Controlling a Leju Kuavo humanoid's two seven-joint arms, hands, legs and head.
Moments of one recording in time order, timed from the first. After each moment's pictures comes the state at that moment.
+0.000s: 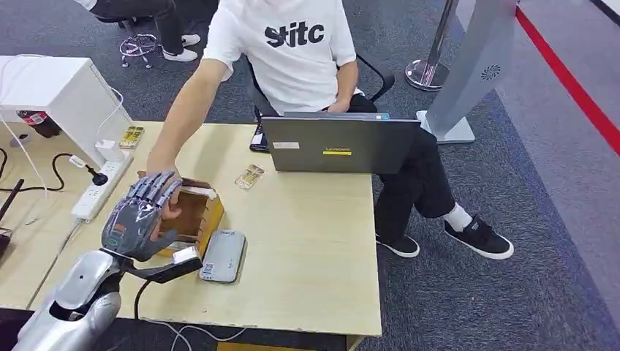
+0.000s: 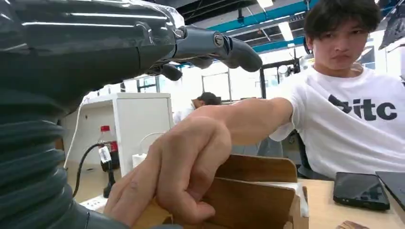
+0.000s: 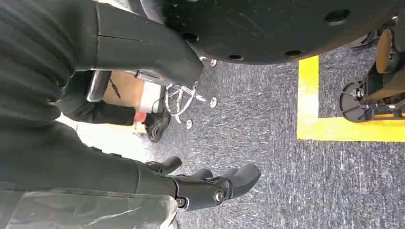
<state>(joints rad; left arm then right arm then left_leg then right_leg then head) -0.08 0.45 -0.15 -1.46 -1.06 0.25 -0.15 0.00 0.05 0.38 -0.14 -0.42 -0.16 0.12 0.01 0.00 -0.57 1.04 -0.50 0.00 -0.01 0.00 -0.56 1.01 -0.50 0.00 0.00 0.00</state>
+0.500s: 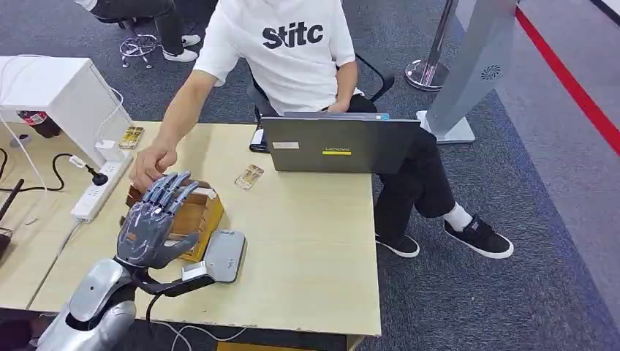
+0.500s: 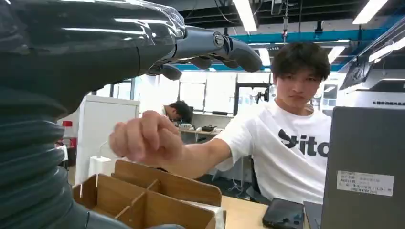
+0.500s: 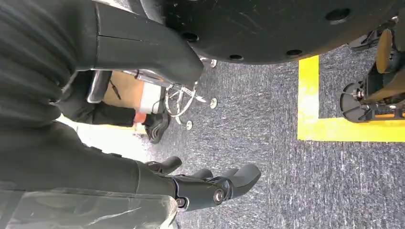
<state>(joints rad) -0.05 0.39 -0.18 -1.54 -1.00 0.34 -0.23 0.00 0.05 0.38 -0.14 -0.43 -0.16 0.12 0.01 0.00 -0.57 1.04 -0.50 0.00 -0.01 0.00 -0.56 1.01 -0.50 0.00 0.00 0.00</state>
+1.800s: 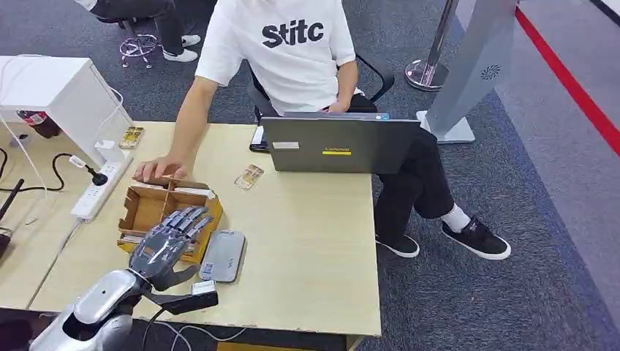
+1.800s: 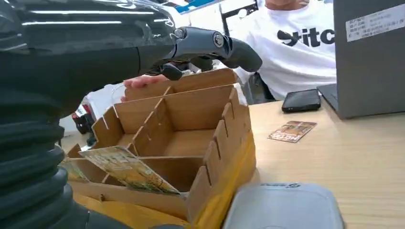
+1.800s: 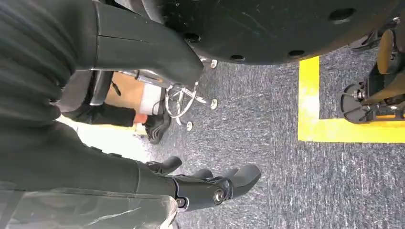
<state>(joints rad) -0.04 0.50 -0.29 -1.50 -1.02 0.08 -0.15 0.00 0.05 0.41 -0.13 -0.46 -0.16 0.11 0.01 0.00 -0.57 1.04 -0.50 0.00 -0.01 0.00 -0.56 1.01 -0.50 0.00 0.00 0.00</state>
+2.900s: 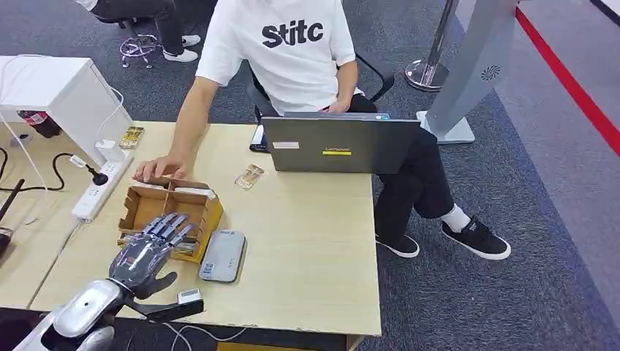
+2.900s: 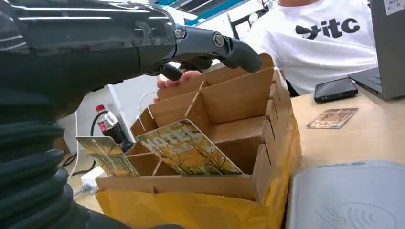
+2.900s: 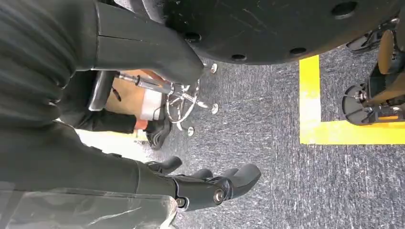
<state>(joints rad) 0.04 0.55 -0.24 -1.53 -1.10 0.09 -0.08 0.00 0.05 0.41 -0.13 -0.49 -0.16 0.11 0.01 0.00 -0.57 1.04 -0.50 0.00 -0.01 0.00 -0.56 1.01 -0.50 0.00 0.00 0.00</state>
